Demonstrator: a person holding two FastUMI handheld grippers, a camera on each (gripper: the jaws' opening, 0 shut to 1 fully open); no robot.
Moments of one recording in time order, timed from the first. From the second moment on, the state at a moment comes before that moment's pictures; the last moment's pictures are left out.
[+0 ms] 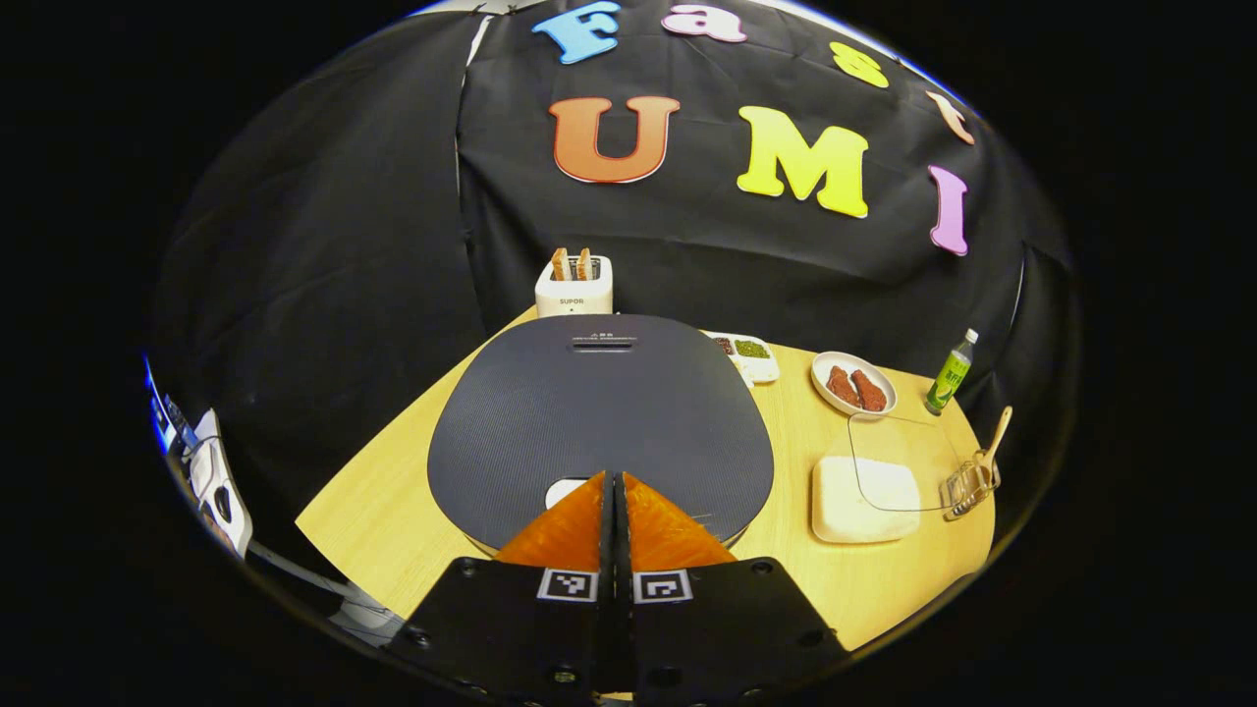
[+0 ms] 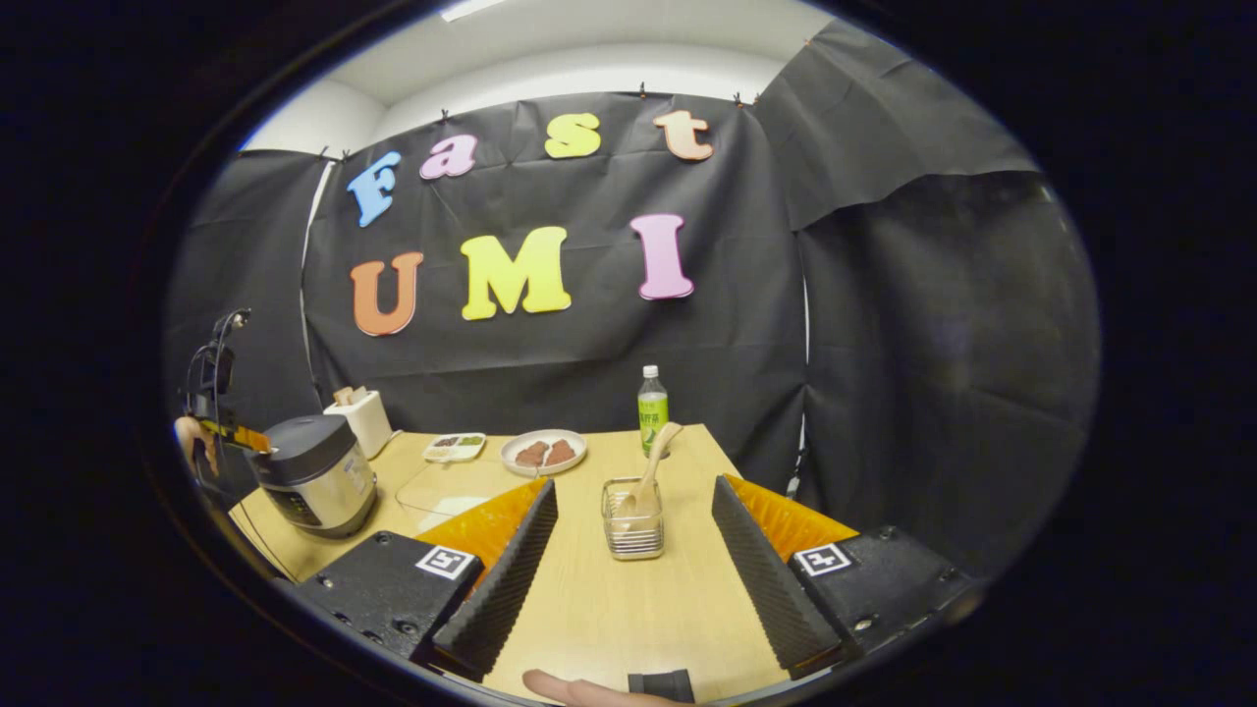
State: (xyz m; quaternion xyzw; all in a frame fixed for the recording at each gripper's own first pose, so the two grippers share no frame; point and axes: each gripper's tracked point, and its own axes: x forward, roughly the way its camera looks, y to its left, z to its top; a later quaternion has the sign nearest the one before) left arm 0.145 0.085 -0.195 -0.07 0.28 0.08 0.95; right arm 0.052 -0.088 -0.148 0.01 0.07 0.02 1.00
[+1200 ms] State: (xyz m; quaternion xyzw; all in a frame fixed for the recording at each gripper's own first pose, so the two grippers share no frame) left arm 0.032 0.016 -0.039 -0.03 0.07 0.05 1.00; right arm 0.063 -0.087 -0.153 0.00 0.06 0.02 1.00
